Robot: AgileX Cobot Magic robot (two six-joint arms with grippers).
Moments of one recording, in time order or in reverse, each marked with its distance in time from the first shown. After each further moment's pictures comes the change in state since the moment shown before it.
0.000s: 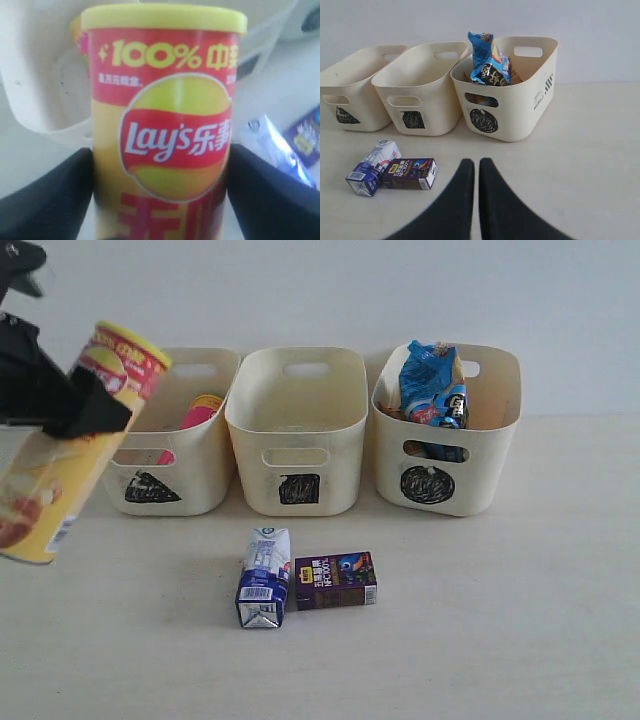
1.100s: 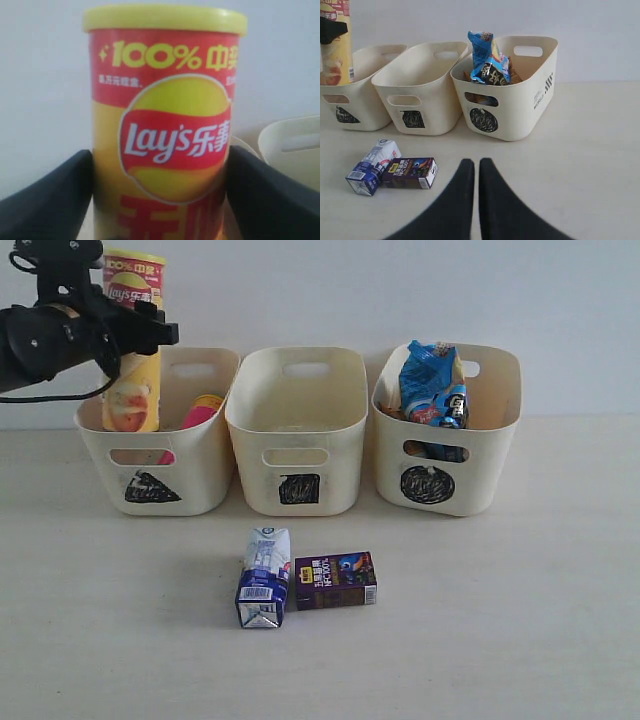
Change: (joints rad) left arm 0.017 0.560 -0.294 -0.012 -0.821 -0.183; right arm 0.000 0.000 0.000 0.000 0.004 0.000
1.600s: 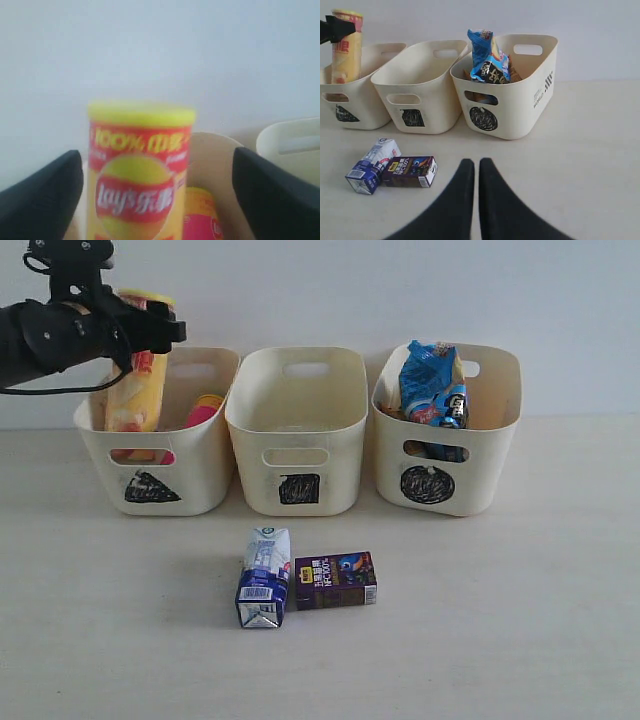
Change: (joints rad) left arm 0.000 0.044 -0.076 -0.019 0.058 0.000; right arm 0.000 0.000 0.000 0.000 0.004 0.000
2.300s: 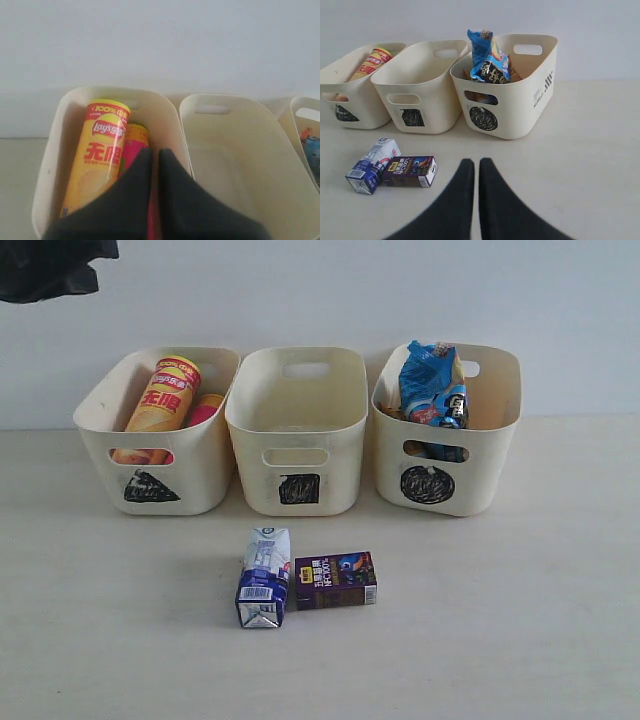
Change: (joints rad) left arm 0.045 -0.415 0.088 -0.045 0.566 -0.170; right arm 0.000 0.000 0.000 0.000 0.000 0.000
